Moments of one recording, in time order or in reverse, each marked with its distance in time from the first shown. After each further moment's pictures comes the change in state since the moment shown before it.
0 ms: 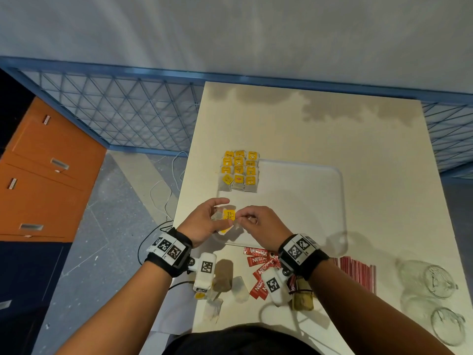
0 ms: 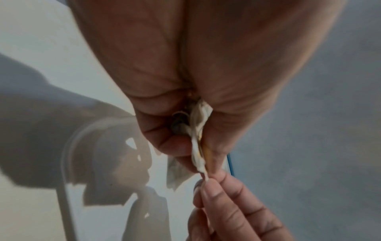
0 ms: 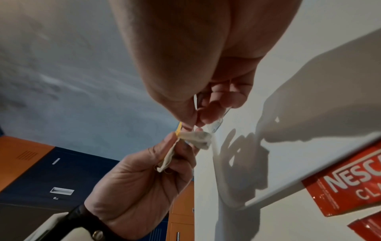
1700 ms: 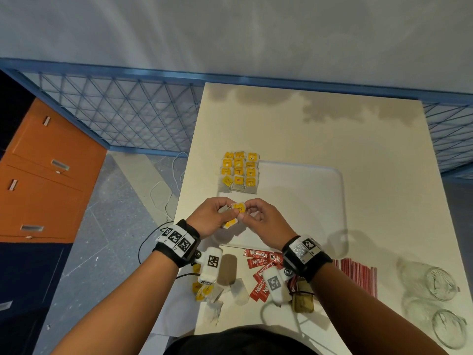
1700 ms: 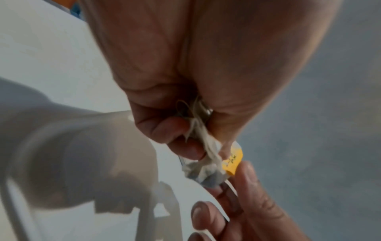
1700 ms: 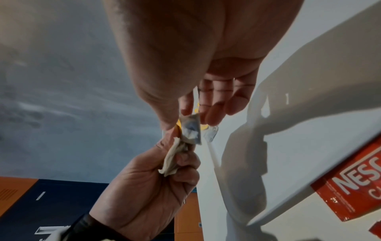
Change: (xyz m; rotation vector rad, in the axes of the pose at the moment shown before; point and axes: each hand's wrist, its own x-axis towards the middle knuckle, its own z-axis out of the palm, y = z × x) left_hand 0.022 0.011 0.008 0.245 -0.034 0.103; right_hand 0.007 0.014 -0.005 0.179 0.084 0.022
